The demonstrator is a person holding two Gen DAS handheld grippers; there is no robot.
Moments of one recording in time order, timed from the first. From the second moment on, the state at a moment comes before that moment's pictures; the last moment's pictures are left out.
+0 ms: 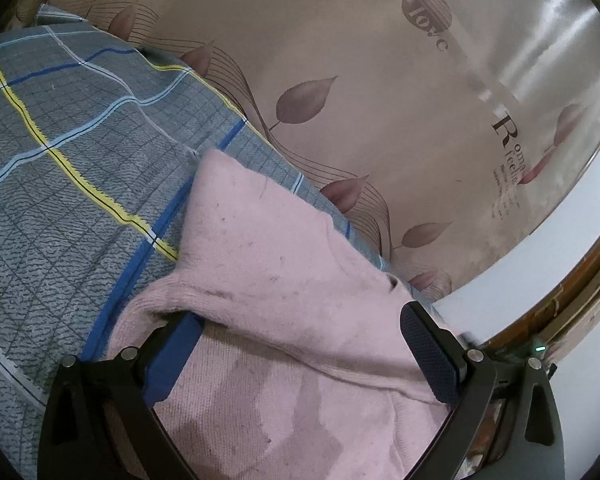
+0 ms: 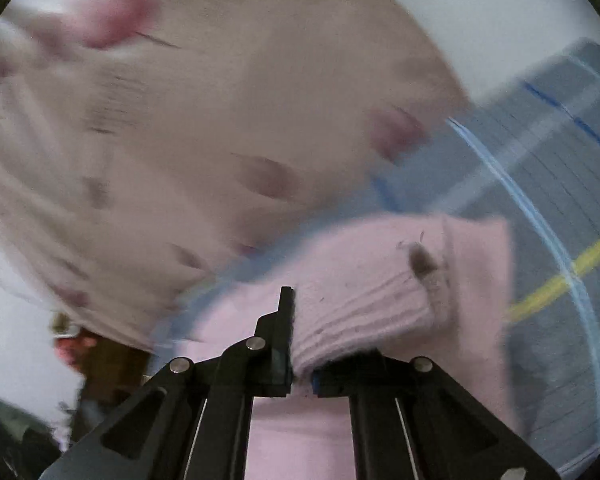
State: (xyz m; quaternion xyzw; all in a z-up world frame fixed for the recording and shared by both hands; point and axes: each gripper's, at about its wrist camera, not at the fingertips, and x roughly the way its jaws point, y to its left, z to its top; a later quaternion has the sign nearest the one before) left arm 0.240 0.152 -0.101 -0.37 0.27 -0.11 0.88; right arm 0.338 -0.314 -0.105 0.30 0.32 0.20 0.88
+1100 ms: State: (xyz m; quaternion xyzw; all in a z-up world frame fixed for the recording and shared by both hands) left arm 0.116 0.152 -0.070 -0.24 0.39 -0.11 0.88; right arm 0.104 -0.395 -0.142 0.25 0.39 0.16 0.87
